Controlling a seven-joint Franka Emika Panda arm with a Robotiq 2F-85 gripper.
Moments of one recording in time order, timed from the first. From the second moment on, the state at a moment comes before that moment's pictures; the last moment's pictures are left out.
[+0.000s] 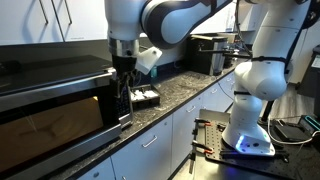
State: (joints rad) arm 0.14 -0.13 0.37 -2.16 -0.26 2.14 0.60
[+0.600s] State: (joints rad) arm 0.14 -0.10 0.36 -2.16 -0.45 2.18 0.69
